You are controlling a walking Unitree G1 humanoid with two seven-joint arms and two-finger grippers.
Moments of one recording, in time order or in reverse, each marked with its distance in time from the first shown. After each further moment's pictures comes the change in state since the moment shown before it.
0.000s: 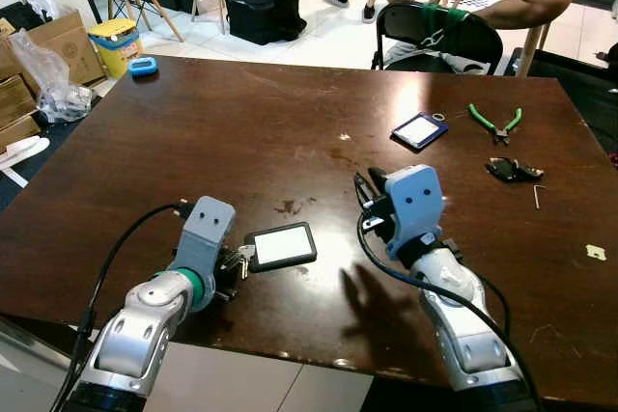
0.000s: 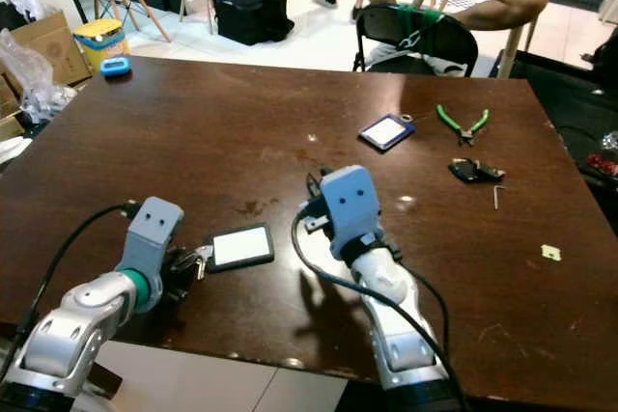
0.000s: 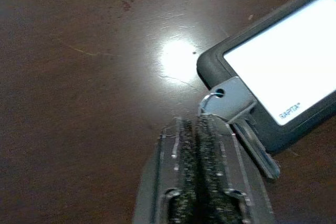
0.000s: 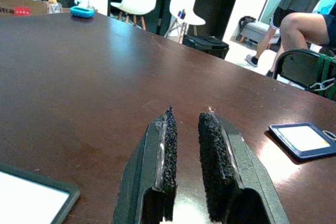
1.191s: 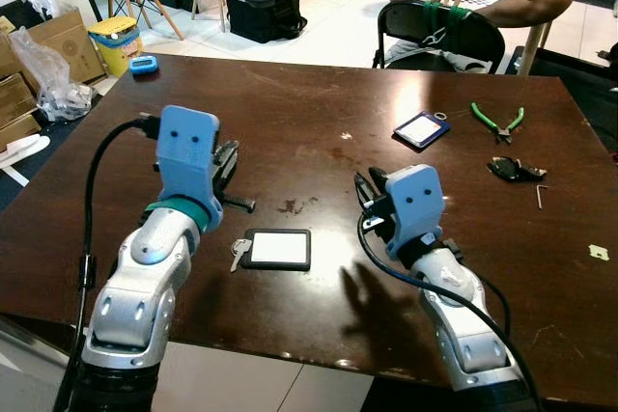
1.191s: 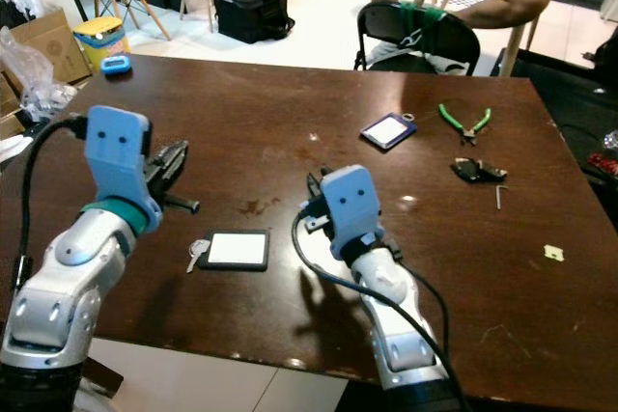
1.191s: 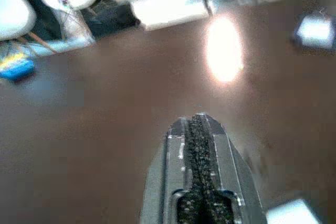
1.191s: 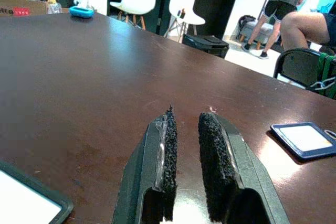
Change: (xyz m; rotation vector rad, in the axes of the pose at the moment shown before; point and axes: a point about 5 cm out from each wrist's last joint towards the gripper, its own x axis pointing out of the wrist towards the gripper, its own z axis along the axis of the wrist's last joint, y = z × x) left arm -0.026 -0.006 0.084 0.093 -0.413 0.108; right arm 0.000 0.000 0.000 0.004 -0.002 -0.004
